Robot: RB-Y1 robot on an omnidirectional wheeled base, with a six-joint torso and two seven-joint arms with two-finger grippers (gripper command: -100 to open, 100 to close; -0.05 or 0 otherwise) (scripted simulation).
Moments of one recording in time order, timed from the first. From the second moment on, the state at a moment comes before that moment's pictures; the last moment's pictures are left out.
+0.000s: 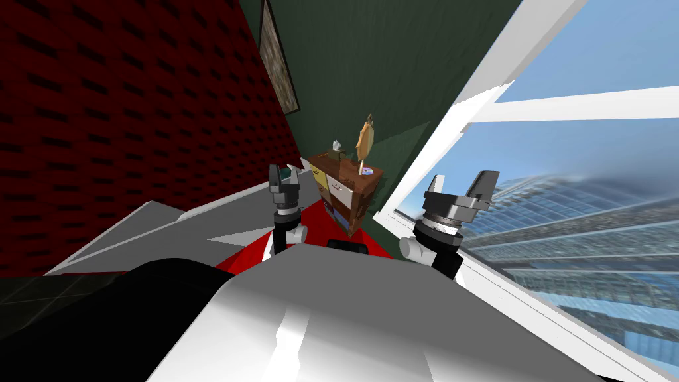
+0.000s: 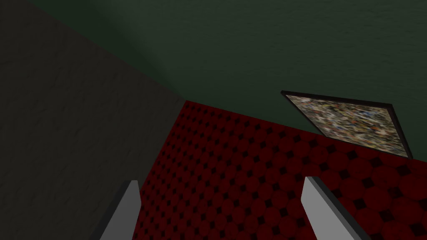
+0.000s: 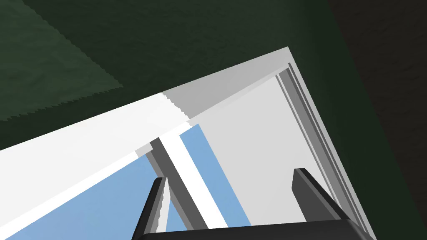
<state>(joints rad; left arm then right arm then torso) 0.50 0.02 -0.01 -2.37 -0.09 -0.61 0.00 0.47 0.03 -0.03 -2.31 -0.01 -0.64 -0.03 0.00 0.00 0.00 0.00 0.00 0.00</state>
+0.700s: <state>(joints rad) 0.50 0.02 -0.01 -2.37 -0.09 -0.61 0.00 0.47 0.03 -0.03 -2.31 -0.01 -0.64 -0.03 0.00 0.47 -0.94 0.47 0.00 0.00</state>
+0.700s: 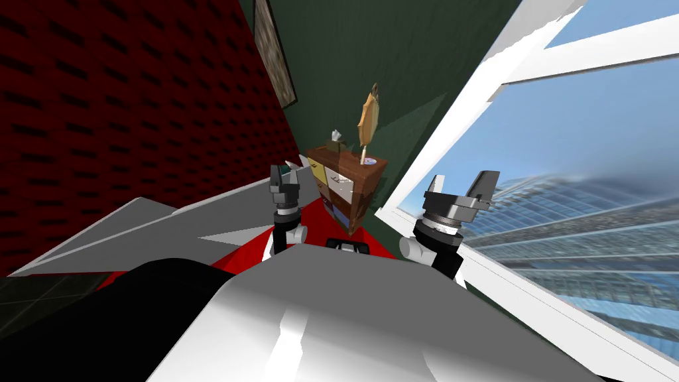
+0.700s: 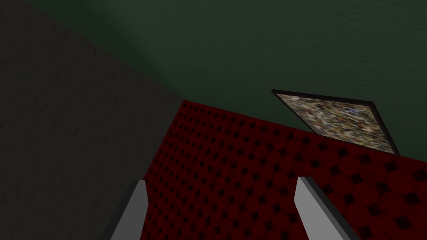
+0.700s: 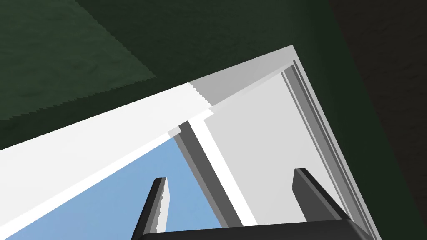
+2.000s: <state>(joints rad) 0.45 0.13 -0.04 -2.17 -0.13 -0.59 -0.03 0.47 0.03 -0.03 -2.31 -0.01 -0.64 -0.03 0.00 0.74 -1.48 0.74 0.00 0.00</state>
